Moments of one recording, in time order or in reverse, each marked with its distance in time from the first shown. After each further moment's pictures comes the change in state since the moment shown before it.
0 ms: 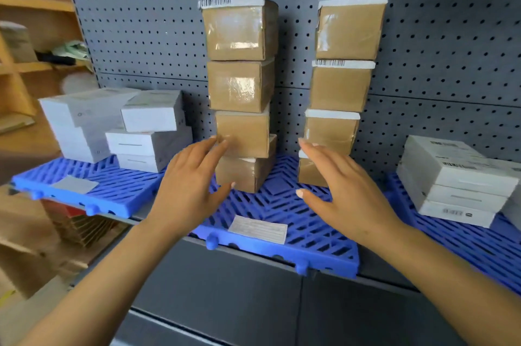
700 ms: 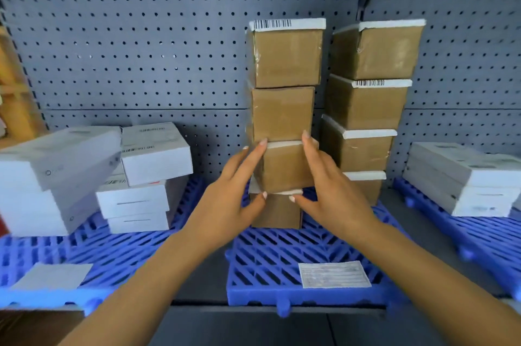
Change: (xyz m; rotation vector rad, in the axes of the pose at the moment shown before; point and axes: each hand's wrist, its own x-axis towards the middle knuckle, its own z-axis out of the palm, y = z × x) left_hand 0.052 -0.085 0.030 -0.606 -0.133 0.226; right_hand 0.096 -0.061 0.070 -0.110 0.136 0.262
